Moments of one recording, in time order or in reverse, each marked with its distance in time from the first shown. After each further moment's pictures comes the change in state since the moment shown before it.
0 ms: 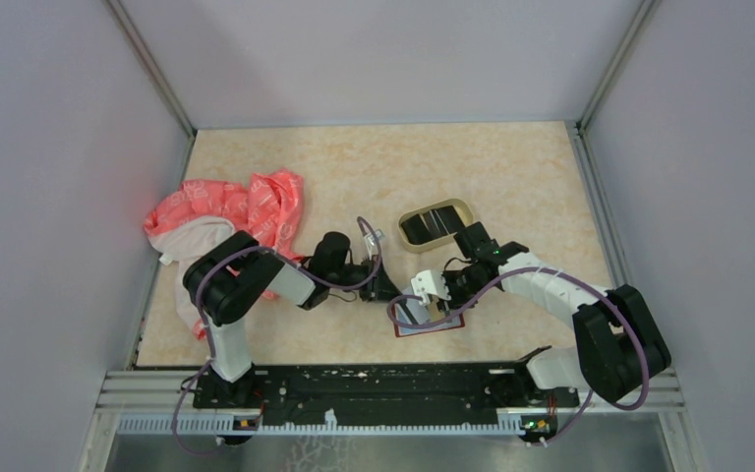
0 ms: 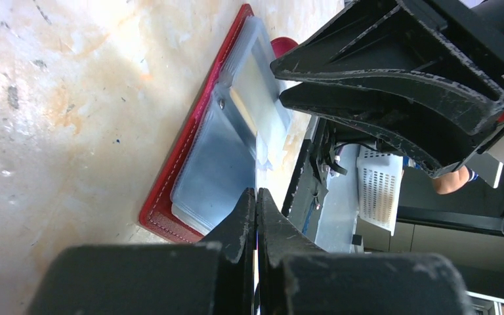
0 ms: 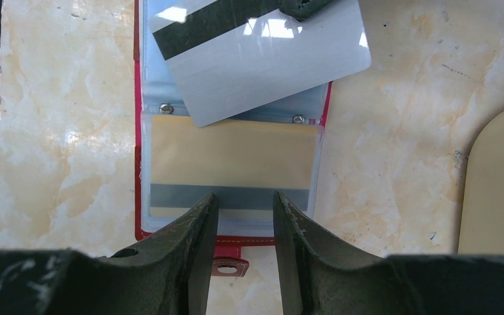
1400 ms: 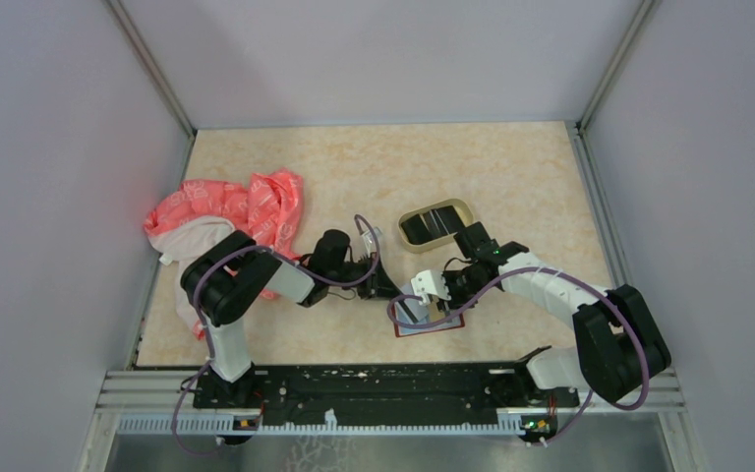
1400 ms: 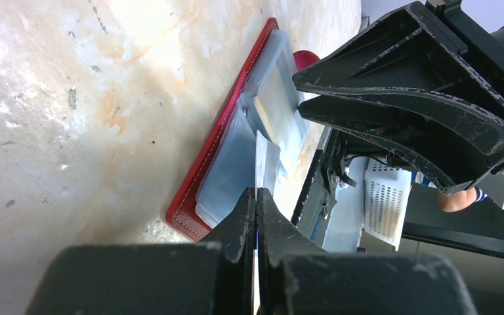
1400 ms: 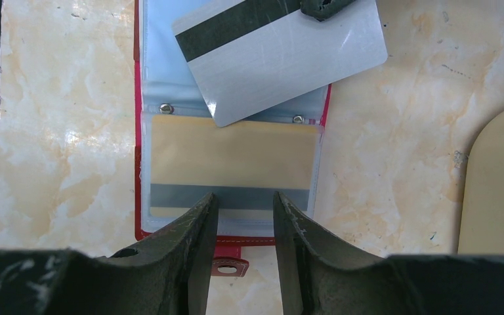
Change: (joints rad) left arm 0.016 -0.016 0.011 -0.068 -0.044 0.014; right arm 0.002 0.000 0.000 0.000 0.000 -0.001
